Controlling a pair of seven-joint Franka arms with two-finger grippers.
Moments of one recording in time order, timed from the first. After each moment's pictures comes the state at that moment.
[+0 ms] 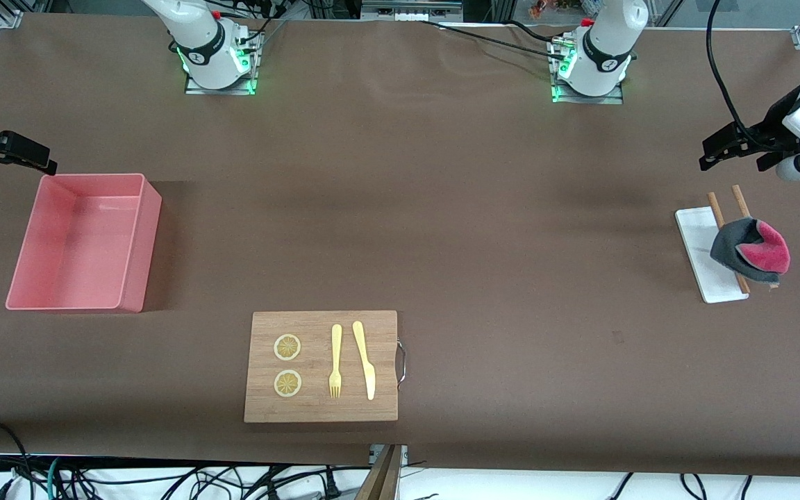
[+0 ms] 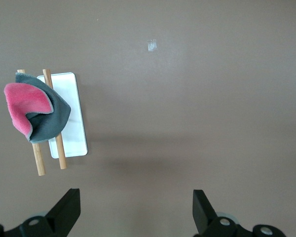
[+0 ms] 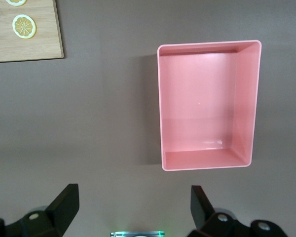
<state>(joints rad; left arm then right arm) -0.01 -0.10 0.03 -1.79 -0.02 1.63 -0.02 -0.08 0.09 0.02 -1.48 -0.02 1.46 -0.01</state>
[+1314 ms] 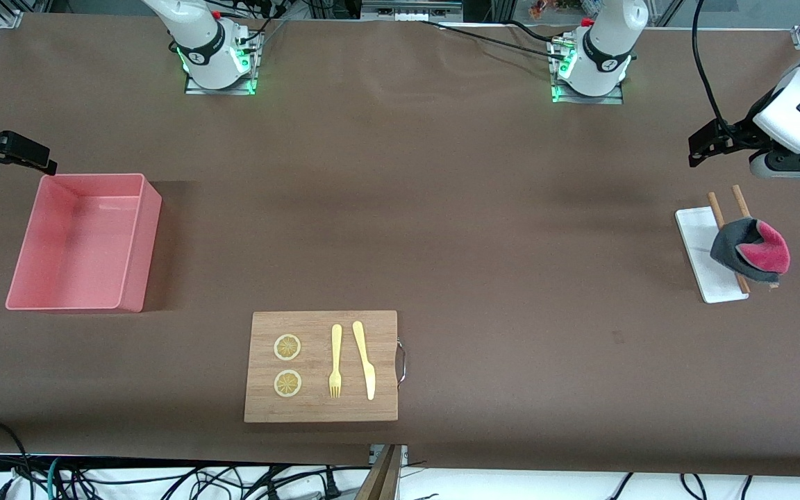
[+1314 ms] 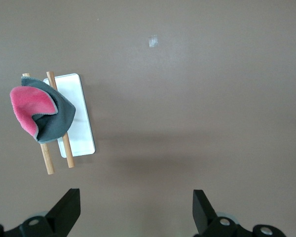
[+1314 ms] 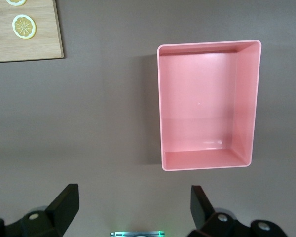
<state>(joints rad) -0.01 -0.10 -0.02 -1.79 0.04 1.62 -0.02 -0.08 0.09 0.02 -1.48 -0.02 1.46 -0.01</state>
